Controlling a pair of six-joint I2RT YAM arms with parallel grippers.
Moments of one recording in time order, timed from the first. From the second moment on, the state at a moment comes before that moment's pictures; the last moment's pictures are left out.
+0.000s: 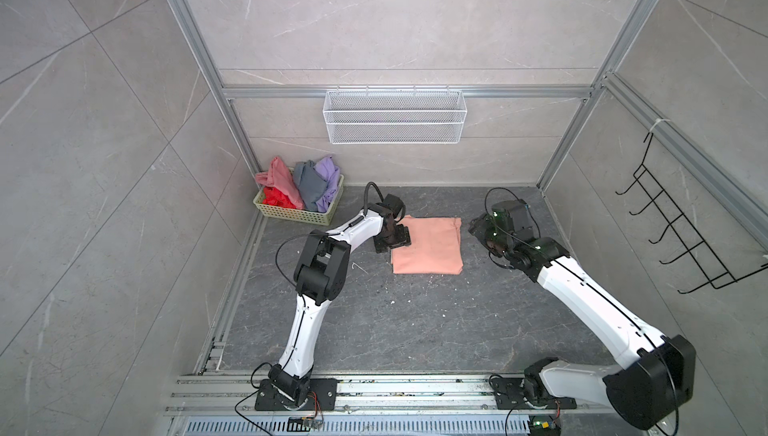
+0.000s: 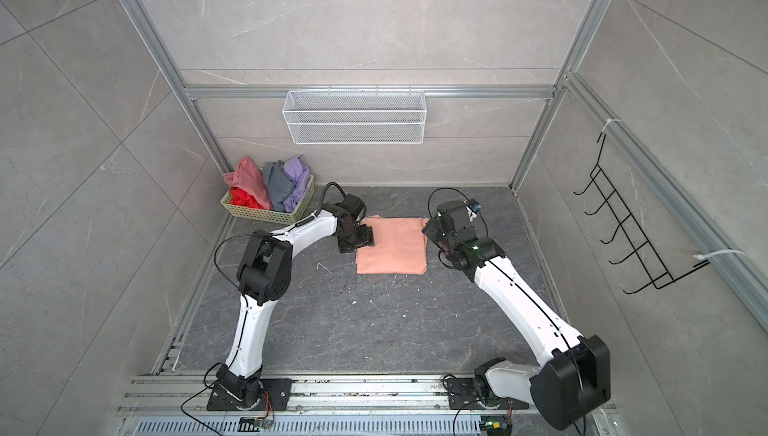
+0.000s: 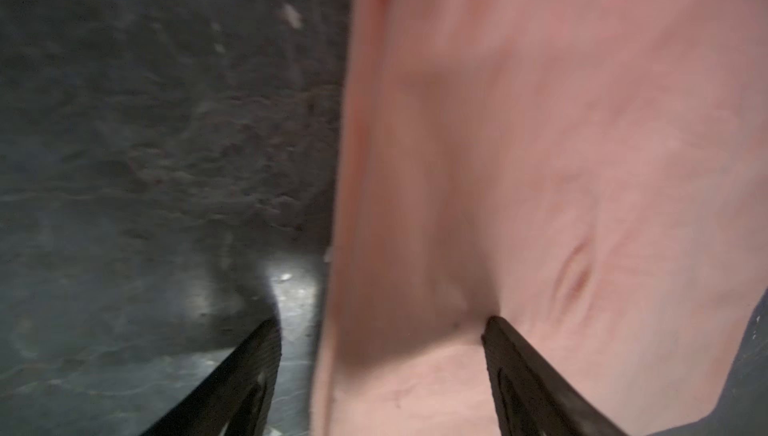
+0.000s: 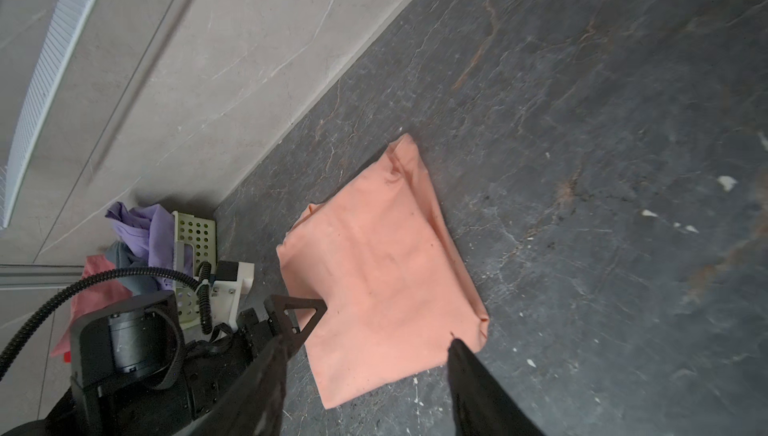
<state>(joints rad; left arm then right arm) -0.57 2.29 1.87 -0.80 0.16 -0.65 0.38 1.24 1.11 -0.54 0.21 0.96</state>
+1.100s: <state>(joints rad) -0.52 1.77 1.39 -0.65 0.21 -0.68 0.25 1.95 1.44 -0.60 0.19 0.88</state>
